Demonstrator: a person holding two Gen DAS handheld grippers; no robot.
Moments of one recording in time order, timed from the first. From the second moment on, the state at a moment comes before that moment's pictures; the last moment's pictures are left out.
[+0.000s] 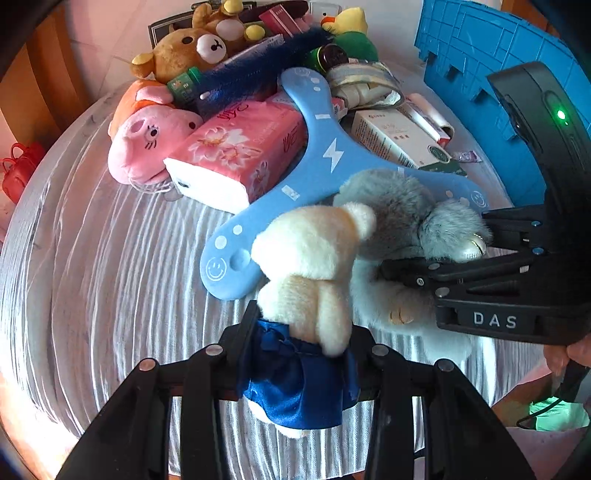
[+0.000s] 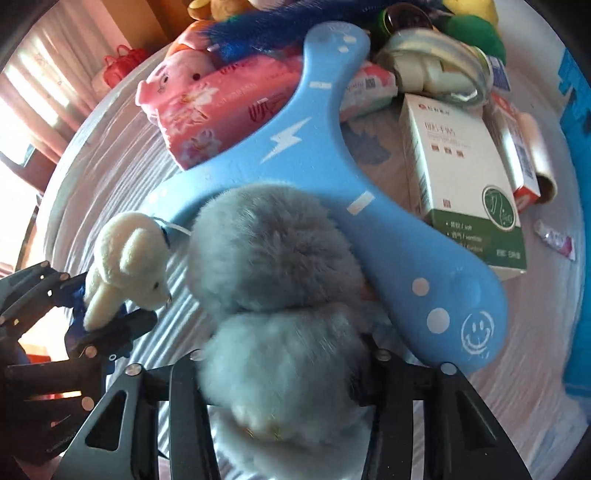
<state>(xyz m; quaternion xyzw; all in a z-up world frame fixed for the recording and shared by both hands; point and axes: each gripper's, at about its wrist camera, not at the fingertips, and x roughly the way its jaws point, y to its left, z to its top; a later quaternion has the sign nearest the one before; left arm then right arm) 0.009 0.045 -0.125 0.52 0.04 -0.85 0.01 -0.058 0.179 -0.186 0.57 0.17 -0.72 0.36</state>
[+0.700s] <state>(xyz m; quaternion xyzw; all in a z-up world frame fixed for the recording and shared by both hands) -0.050 0.125 0.078 0.29 -0.01 -0.96 -0.05 -0.059 0.298 0.087 0.25 0.05 -0.91 0.33</state>
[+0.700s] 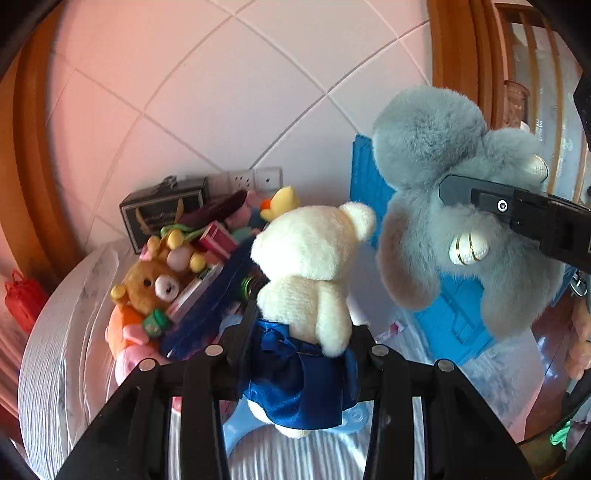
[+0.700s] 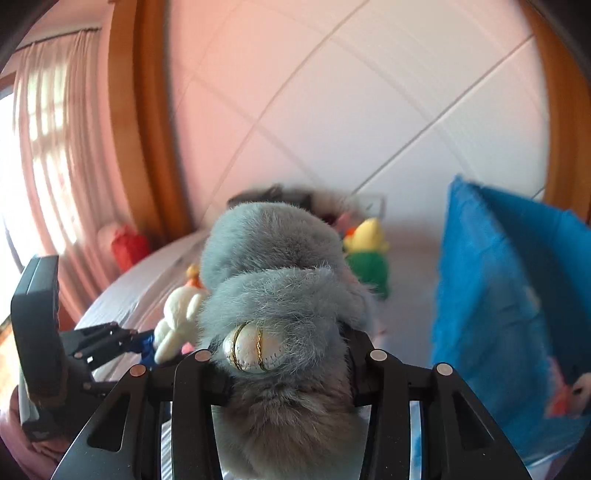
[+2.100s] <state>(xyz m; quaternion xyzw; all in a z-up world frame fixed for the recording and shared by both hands) -0.189 0.463 0.133 0.31 -0.10 -0.93 -0.15 -0.203 0.615 0.115 0.24 0.03 -0.97 0.03</state>
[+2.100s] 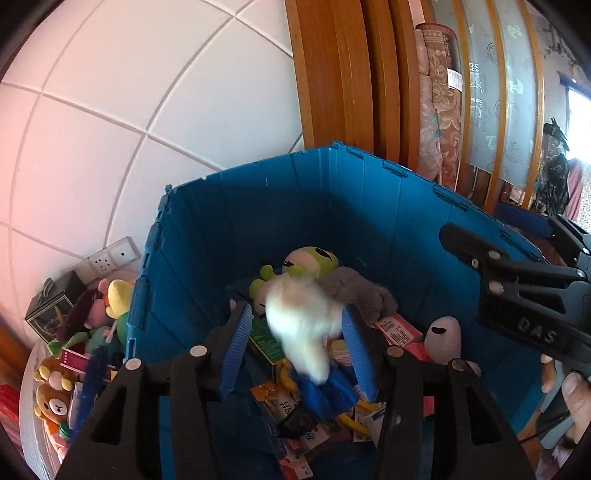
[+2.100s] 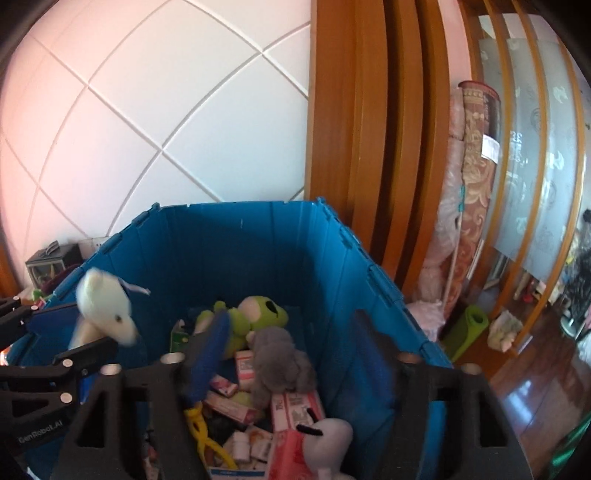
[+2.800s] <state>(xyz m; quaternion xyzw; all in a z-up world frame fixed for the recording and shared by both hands) -0.112 0.365 0.181 0.18 0.00 -0.97 -0.15 -0.183 0.626 0.114 0.17 0.00 -0.98 -0.02</state>
